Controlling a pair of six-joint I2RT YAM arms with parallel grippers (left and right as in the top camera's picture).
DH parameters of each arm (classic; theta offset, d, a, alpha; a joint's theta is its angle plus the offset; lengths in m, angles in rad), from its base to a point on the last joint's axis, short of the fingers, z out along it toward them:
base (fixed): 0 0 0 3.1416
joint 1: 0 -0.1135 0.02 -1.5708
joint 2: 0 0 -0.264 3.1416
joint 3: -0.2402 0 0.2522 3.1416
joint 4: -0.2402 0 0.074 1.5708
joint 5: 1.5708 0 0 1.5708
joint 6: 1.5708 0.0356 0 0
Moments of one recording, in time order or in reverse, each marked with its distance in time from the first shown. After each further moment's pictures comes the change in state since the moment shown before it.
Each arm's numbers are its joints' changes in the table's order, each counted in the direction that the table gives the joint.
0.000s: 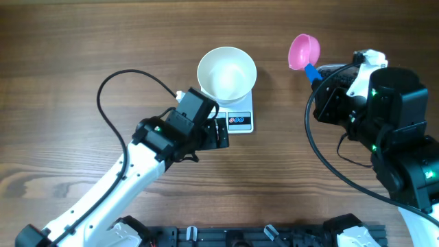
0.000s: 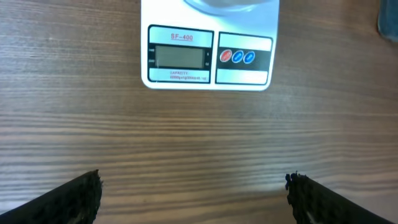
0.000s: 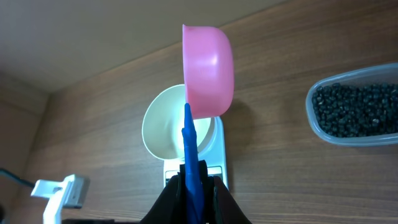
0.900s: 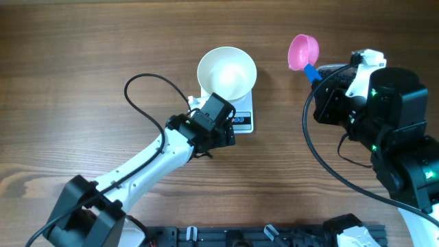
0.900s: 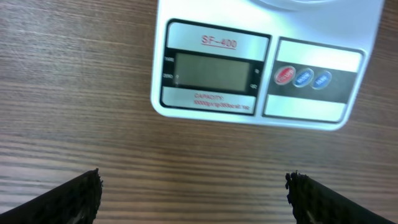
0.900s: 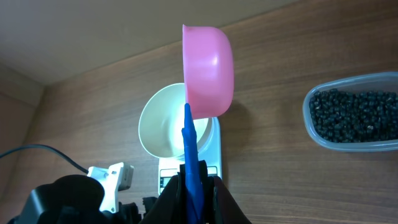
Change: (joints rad) left arm 0.045 -0.230 0.077 0.196 -0.137 -0.088; right arm 0.000 0.000 0.000 -0.002 0.000 -0.038
